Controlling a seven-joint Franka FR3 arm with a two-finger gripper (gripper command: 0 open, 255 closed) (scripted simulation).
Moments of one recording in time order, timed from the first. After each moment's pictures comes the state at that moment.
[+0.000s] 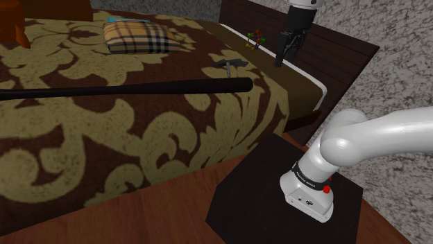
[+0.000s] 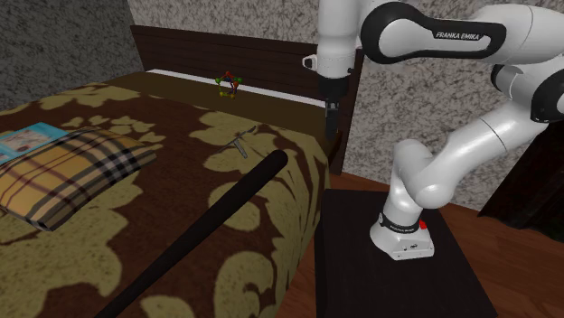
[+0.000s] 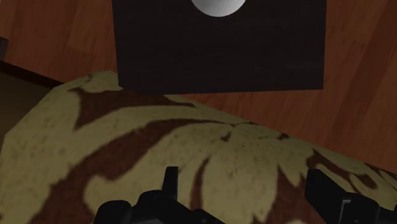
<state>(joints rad) 0.00 -0.81 -0.02 -2.31 -0.06 1.44 0.05</state>
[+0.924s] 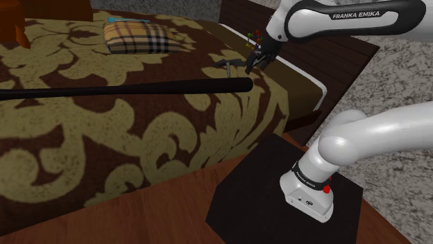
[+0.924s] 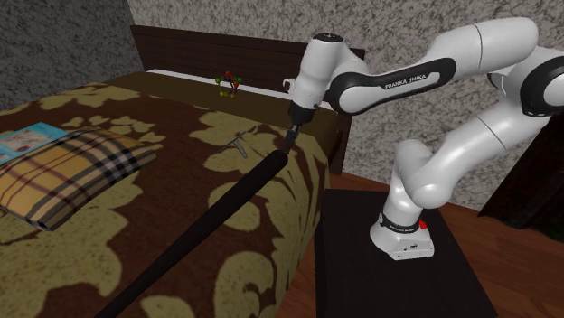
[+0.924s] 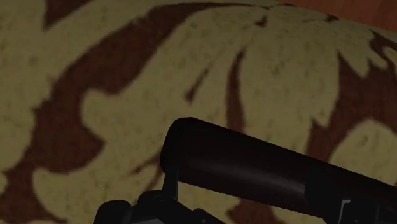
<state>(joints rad) -0.07 -0.72 -0.09 -2.59 -0.12 2.14 0.11</state>
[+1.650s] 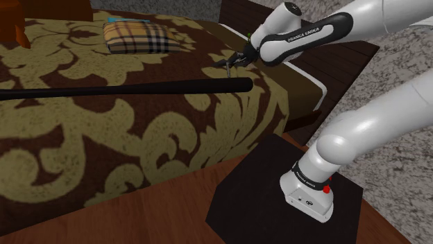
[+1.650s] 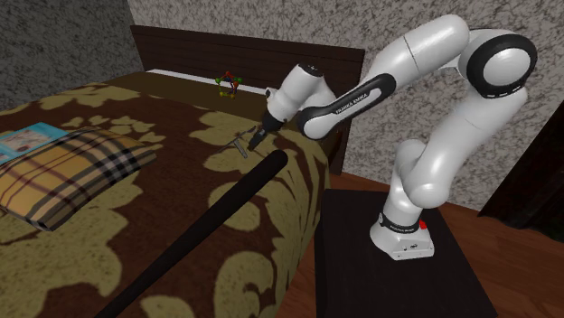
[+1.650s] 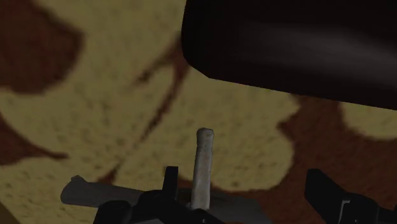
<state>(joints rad) -0.12 -0.37 -0.15 -2.59 -0.16 2.81 0.17</state>
